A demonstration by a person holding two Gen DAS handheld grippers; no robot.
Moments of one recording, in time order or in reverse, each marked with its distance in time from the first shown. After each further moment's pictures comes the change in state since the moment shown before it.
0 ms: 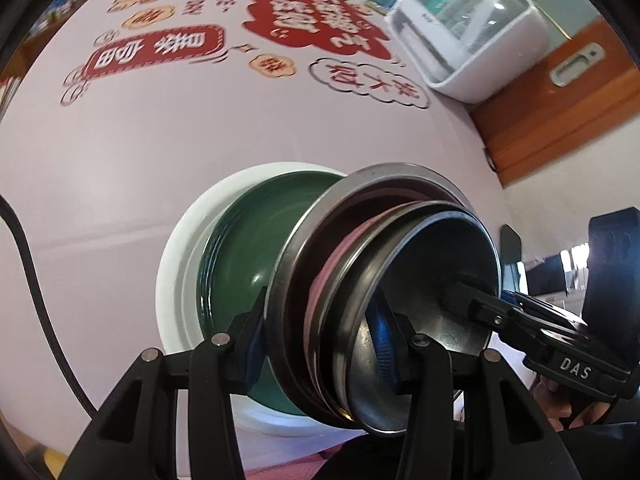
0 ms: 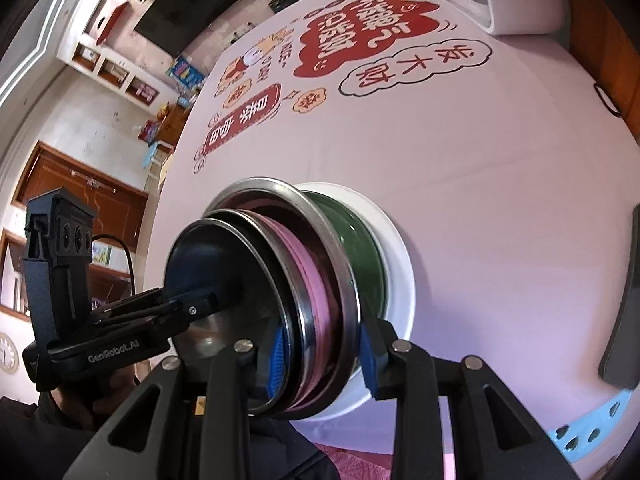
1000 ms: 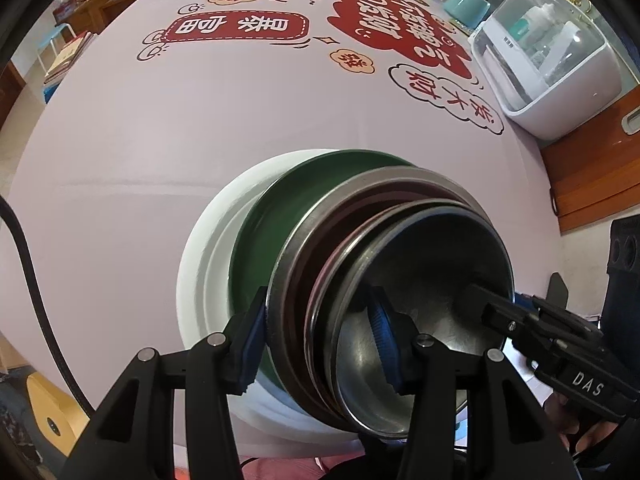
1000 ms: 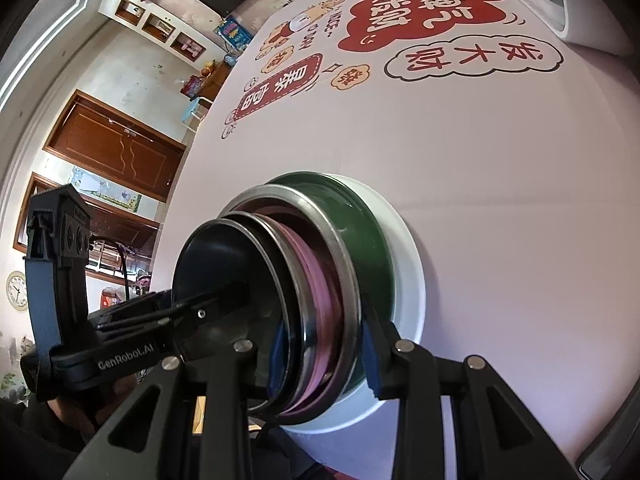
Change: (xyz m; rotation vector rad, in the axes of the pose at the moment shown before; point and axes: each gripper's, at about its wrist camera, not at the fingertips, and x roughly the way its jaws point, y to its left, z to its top) left arm 0.013 -0.007 -0.011 -0.211 -0.039 0.214; right arm 0.027 -0.010 0.022 -0.156 0.105 0.127
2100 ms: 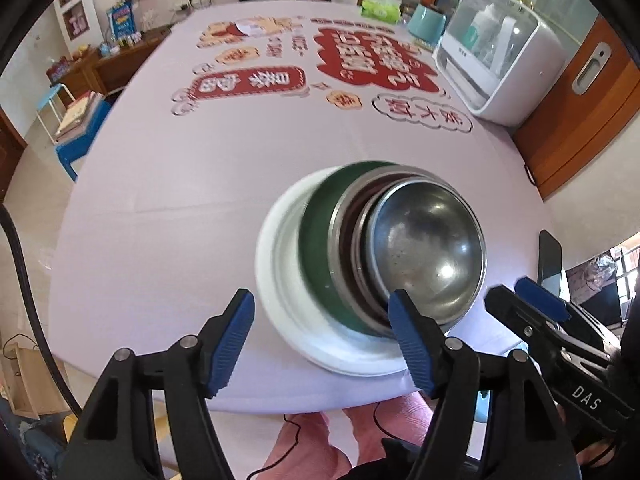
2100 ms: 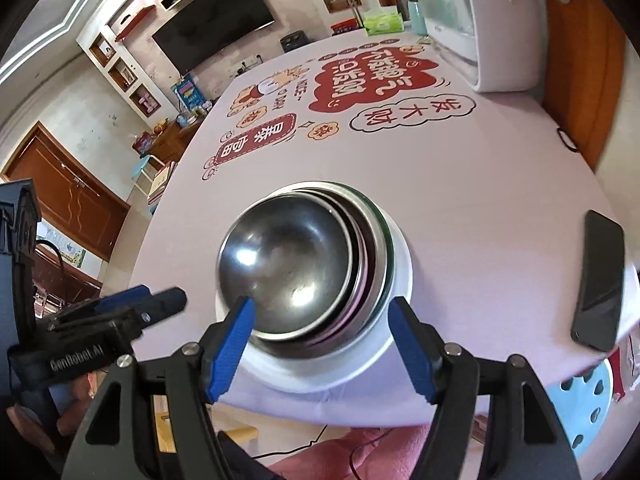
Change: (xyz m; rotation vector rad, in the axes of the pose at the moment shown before) left arm -0.090 0.027 -0.049 0.165 -0.164 0.035; right arm -0.057 0.078 -0.086 0.050 -0.293 -0.276
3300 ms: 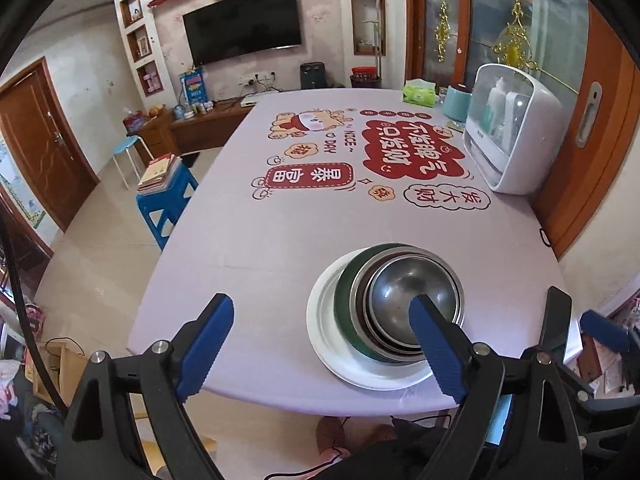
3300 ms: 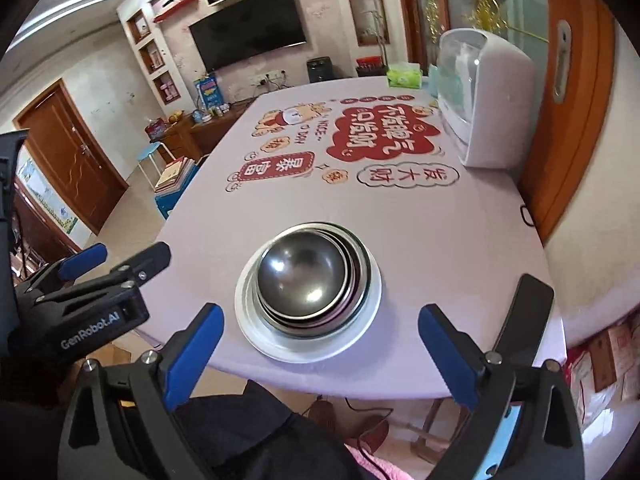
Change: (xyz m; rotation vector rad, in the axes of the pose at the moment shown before) left arm -0.127 -0.052 -0.021 -0.044 -0.290 0.266; right arm -0.110 0.030 0.005 -0.180 -0.072 -0.073
